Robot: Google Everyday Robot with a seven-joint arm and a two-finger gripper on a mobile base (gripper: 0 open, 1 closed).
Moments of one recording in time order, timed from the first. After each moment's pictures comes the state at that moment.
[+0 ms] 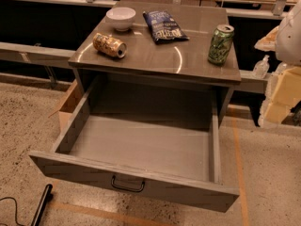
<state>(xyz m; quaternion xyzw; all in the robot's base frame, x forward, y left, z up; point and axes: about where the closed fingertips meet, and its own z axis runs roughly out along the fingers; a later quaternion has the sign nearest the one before) 0.438 -0.217 0.977 -0.60 0.78 -0.03 0.16</state>
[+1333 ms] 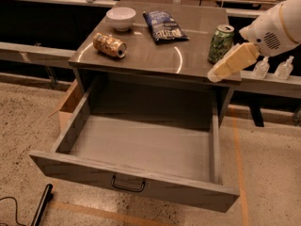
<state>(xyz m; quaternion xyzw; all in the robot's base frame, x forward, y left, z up) 0.566 -0.192 0.961 -0.44 0.82 0.09 0.35</state>
